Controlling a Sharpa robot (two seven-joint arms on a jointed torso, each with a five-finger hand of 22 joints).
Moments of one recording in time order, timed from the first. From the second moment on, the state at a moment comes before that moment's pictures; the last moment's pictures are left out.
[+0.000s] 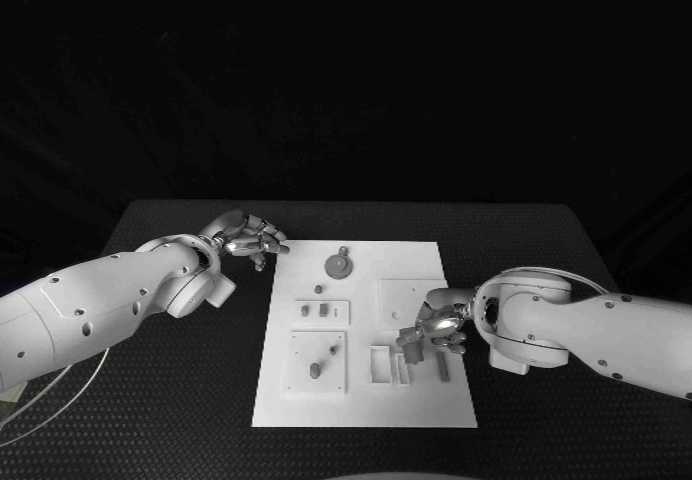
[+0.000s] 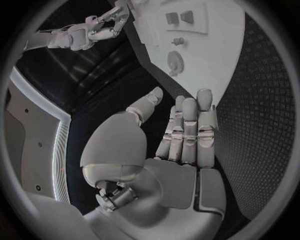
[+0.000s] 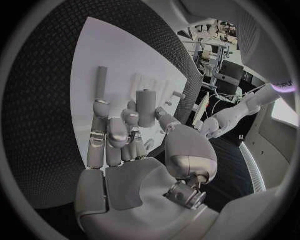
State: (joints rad) left arm 1.20 -0.76 -0.07 1.22 -0.69 -0.25 0.08; left_hand 1.10 -0.12 0.50 -0.26 0.05 0.83 0.19 0.25 0.51 1.13 0.09 0.17 0.41 1.06 -0.02 1.12 0.57 0.04 1.24 -0.11 0.38 1.30; right arm 1.20 -0.91 -0.16 1.71 -1.10 0.06 -0.50; right_hand 0.74 0.05 0.45 -0.13 0.04 1.02 0.08 0.27 0.72 1.19 -0.03 0.95 1.22 1.29 -0.13 1.42 0.88 0.24 1.21 -0.04 0.72 1.31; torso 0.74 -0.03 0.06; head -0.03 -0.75
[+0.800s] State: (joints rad) left arm 1.20 -0.76 -0.07 1.22 -0.69 -0.25 0.08; left_hand 1.10 -0.11 0.50 -0.26 0.05 0.83 0.18 0.26 0.51 1.13 0.09 0.17 0.41 1.06 -0.02 1.12 0.57 0.04 1.24 -0.11 0.38 1.30; right arm 1.18 -0.81 -0.17 1.65 -0.95 0.08 -0.50; right_hand 0.69 0.04 0.52 -0.18 0.05 1.02 0.07 0.26 0.72 1.19 -0.03 0.95 1.22 1.29 -0.13 1.42 0.87 0.24 1.22 -0.04 0.72 1.31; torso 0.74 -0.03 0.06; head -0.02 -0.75
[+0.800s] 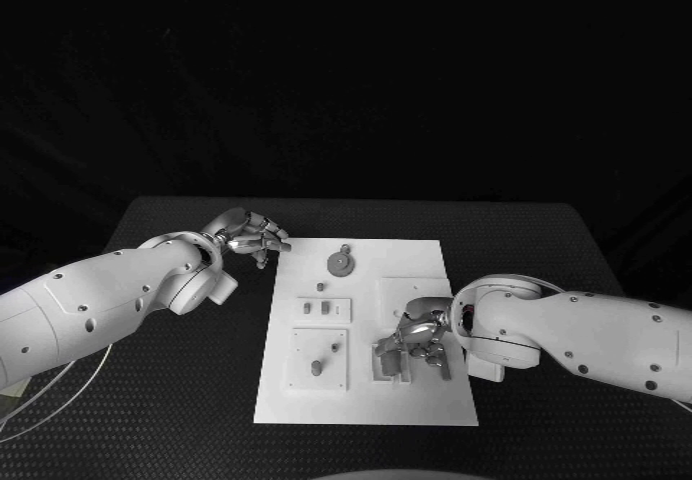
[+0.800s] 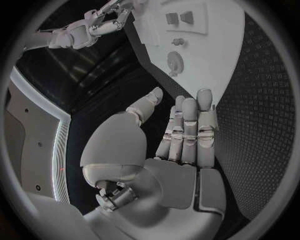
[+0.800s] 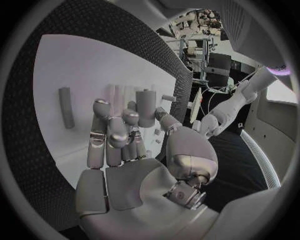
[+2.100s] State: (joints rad) left arm 1.20 -0.76 -0.07 1.22 -0.69 -0.25 0.07; left_hand 1.10 -0.11 0.49 -0.25 0.05 0.83 0.19 0.26 0.51 1.12 0.09 0.17 0.41 1.06 -0.02 1.12 0.57 0.04 1.24 -0.11 0.38 1.30; right arm 1.17 -0.80 -0.17 1.63 -0.97 0.08 -0.50; right_hand 0.66 0.01 0.56 -0.21 0.05 1.02 0.08 0.25 0.73 1.19 -0.03 0.94 1.22 1.29 -0.13 1.42 0.87 0.24 1.22 -0.03 0.72 1.31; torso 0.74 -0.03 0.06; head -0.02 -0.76
